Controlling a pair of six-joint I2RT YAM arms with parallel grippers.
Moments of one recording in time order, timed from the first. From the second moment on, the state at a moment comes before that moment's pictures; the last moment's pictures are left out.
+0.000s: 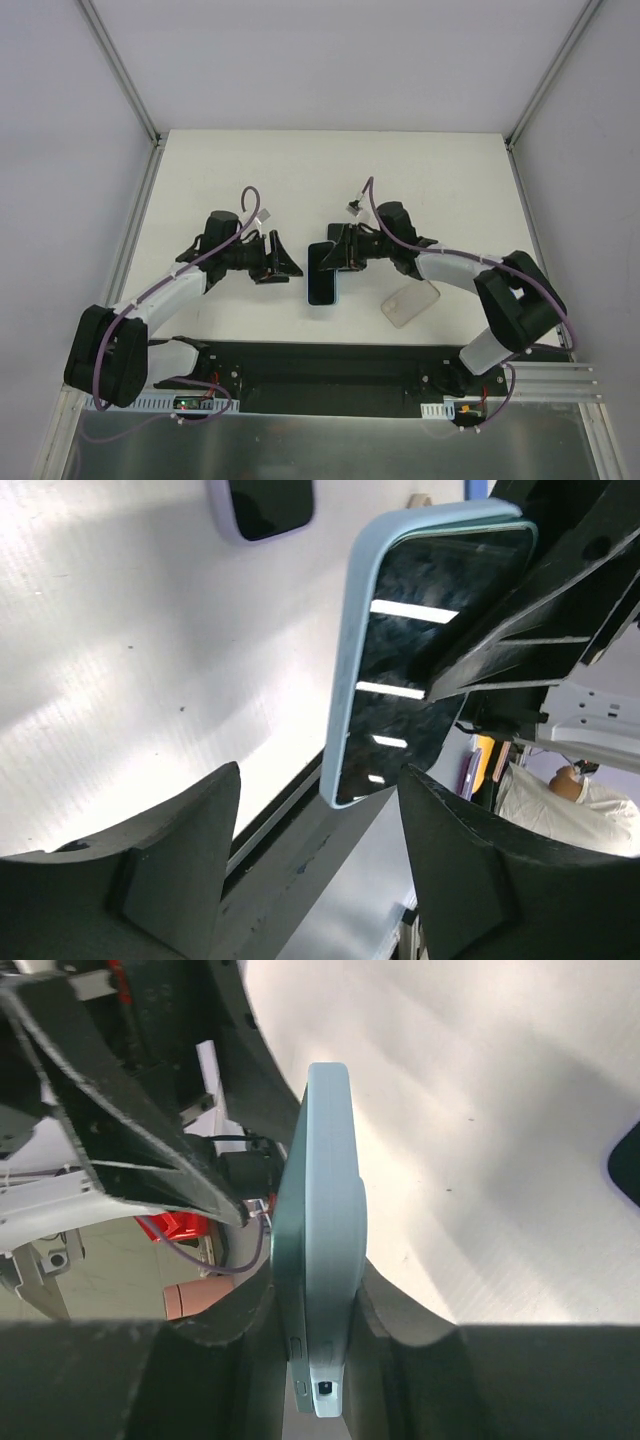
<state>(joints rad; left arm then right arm) -0.33 1.22 0.57 -0.13 0.79 -0.73 0.62 1.62 0.77 0.30 -0.79 0.86</state>
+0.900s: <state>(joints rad) -0.44 1.26 0.51 0.52 1.10 -1.02 0.65 1.38 0.82 0.18 -0.85 0.84</state>
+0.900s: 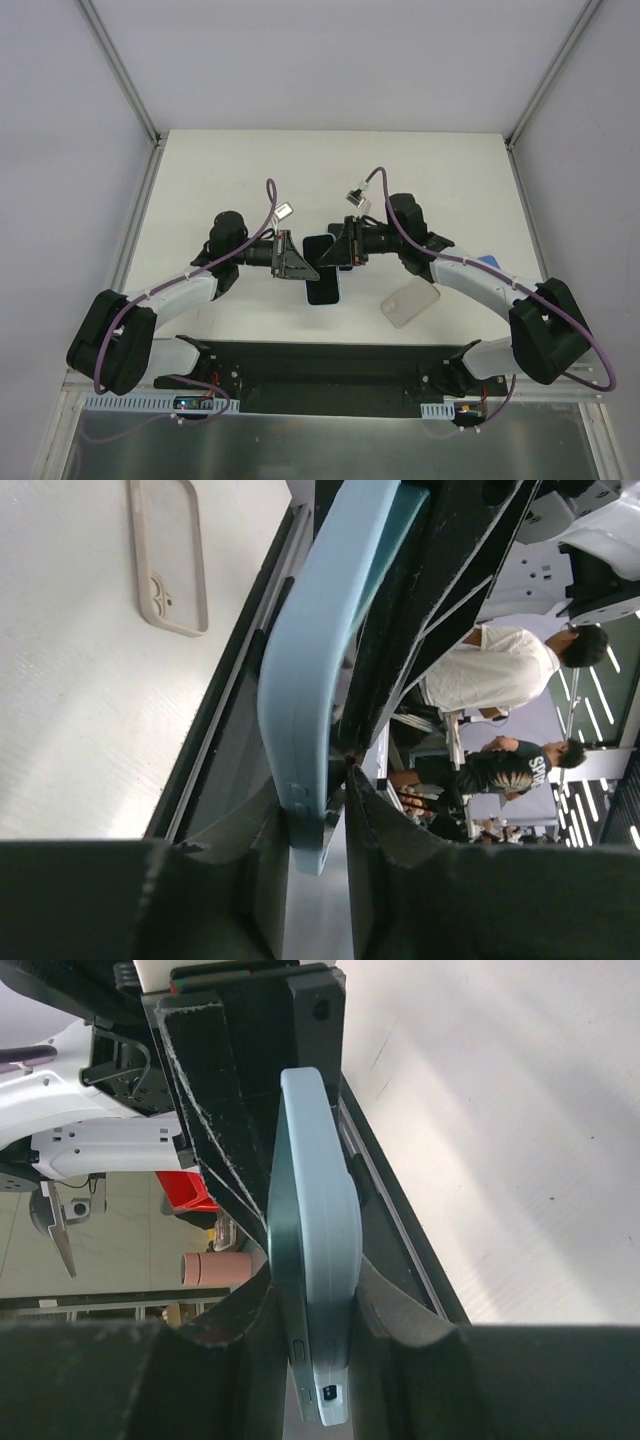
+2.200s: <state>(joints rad) -0.44 1.26 0.51 0.67 1.15 -1.13 0.67 1.16 0.56 0.30 -0.88 0.88</state>
